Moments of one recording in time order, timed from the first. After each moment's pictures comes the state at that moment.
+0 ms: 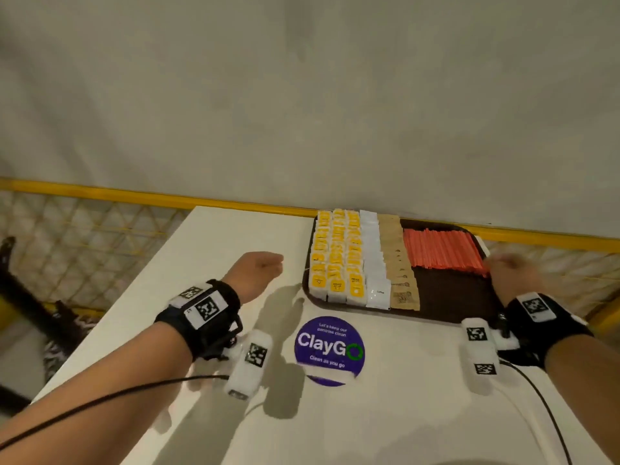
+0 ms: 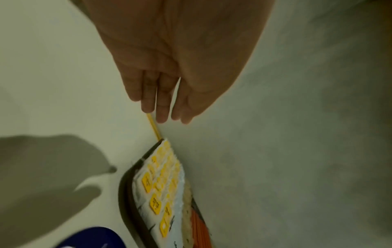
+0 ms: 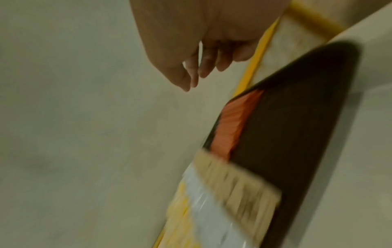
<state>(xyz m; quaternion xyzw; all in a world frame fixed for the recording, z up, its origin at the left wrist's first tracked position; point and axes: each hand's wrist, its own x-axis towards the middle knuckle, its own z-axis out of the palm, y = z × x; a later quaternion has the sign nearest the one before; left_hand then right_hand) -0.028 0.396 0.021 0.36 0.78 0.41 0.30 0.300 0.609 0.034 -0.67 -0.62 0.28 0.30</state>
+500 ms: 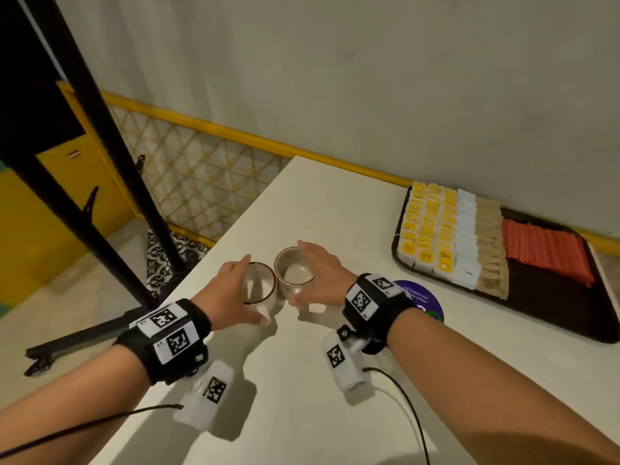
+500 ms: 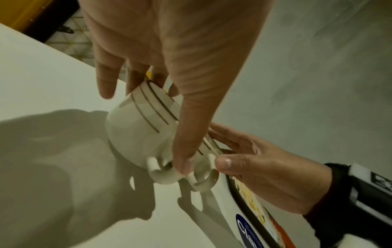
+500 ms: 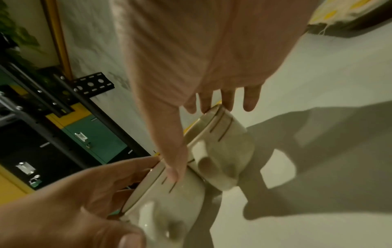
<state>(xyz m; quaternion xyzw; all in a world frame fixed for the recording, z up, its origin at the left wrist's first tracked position) -0.055 0.168 -0.003 0.32 0.89 0.20 0.26 0.035 0.356 -0.007 -0.16 -0.92 0.34 -0.10</state>
